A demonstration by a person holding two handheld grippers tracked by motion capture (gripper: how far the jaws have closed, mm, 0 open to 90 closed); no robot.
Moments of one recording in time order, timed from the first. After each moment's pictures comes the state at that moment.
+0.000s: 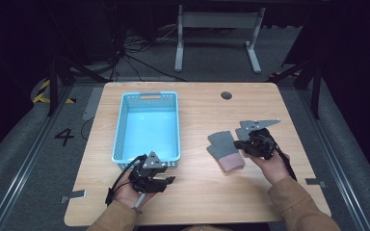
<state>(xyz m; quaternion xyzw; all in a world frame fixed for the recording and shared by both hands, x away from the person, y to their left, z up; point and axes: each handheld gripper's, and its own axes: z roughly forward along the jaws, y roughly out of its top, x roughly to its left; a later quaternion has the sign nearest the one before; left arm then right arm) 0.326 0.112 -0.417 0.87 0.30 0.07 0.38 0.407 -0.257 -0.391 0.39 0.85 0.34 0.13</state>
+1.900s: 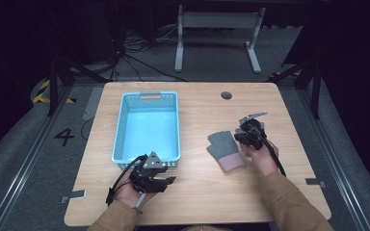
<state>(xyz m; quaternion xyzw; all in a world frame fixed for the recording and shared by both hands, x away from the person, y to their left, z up) 0.327 0.111 -0.419 0.87 0.30 0.07 0.38 0.462 -0.253 -0.427 0.49 0.81 0.26 0.17</state>
